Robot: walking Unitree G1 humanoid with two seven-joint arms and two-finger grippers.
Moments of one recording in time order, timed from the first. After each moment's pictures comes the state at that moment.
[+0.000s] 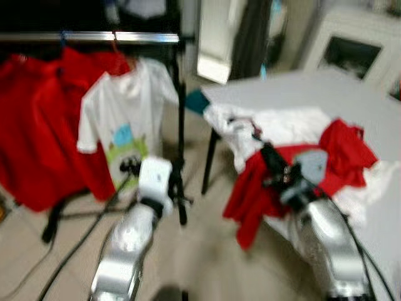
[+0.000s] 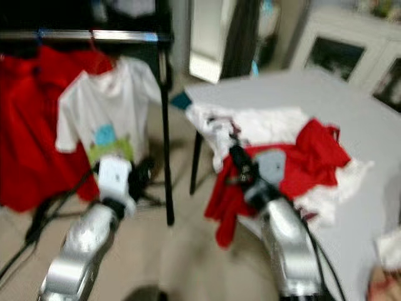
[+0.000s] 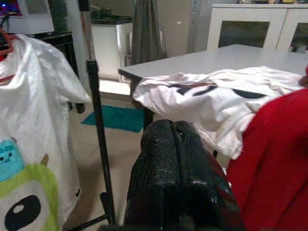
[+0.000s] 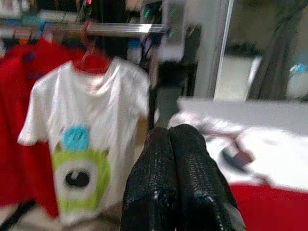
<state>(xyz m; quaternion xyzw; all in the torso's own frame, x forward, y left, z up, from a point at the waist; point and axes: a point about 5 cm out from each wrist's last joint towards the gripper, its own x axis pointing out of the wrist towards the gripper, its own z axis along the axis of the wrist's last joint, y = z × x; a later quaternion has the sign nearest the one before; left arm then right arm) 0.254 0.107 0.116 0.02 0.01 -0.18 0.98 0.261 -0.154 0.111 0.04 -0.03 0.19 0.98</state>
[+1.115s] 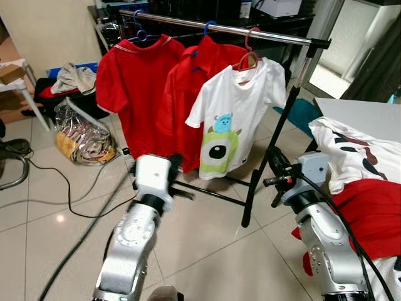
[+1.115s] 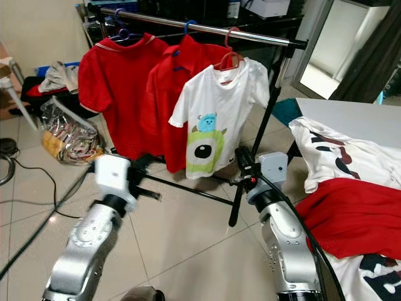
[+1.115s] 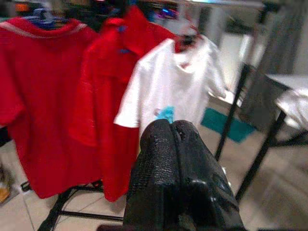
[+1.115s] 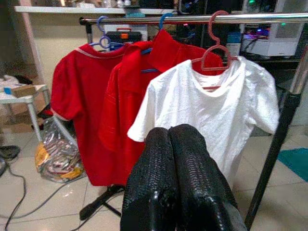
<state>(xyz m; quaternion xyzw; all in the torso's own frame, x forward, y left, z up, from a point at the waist) 0.257 0.112 0.116 -0.03 0.00 -0.13 0.99 0.267 -0.159 0.110 0.04 -0.03 0.13 0.99</state>
